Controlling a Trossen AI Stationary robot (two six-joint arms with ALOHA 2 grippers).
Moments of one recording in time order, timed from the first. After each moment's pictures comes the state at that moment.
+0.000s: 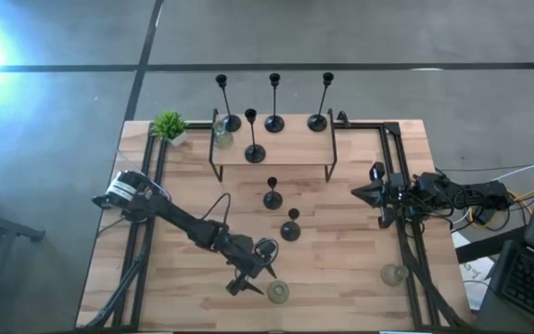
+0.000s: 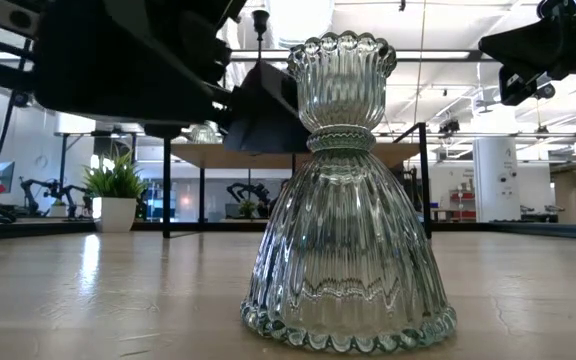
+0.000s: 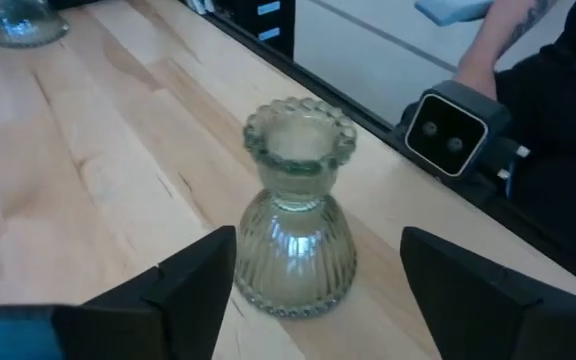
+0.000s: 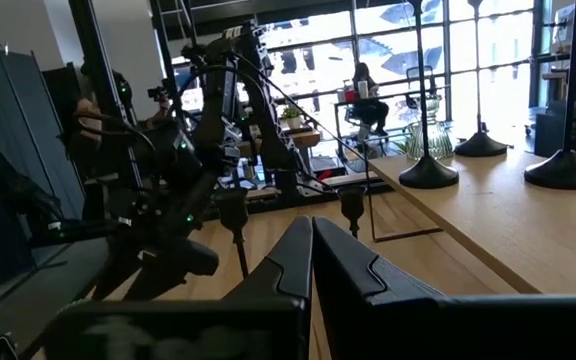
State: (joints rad) left arm -0.38 1.85 0.90 0.50 0.29 0.13; right arm 0.10 0.06 0.13 0.03 0.13 0.17
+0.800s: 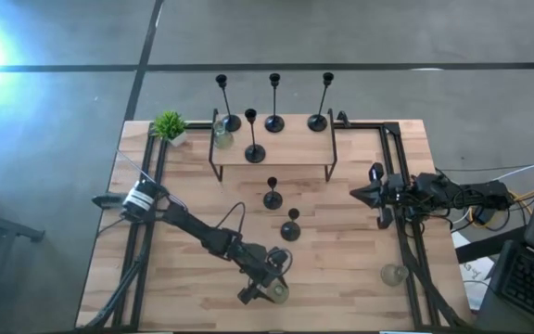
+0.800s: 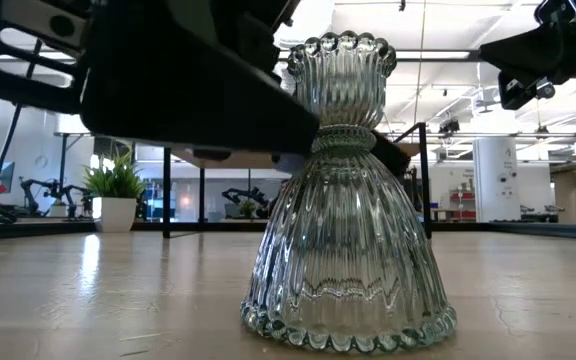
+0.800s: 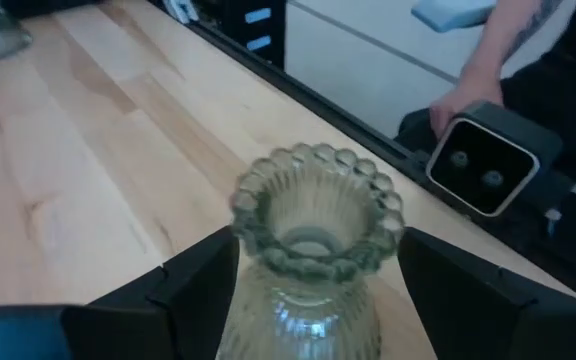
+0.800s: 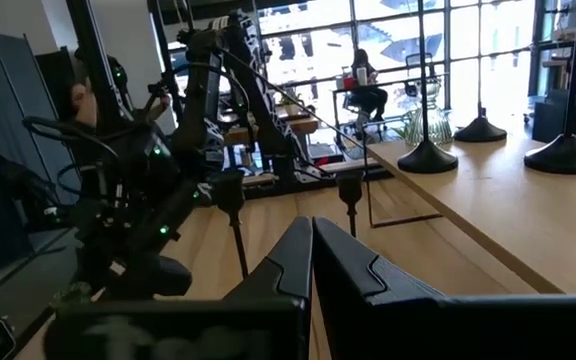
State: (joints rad) left arm -0.40 2.02 1.07 0.52 0.32 0.13; right arm 0.10 0.07 0.13 0.00 0.13 0.17
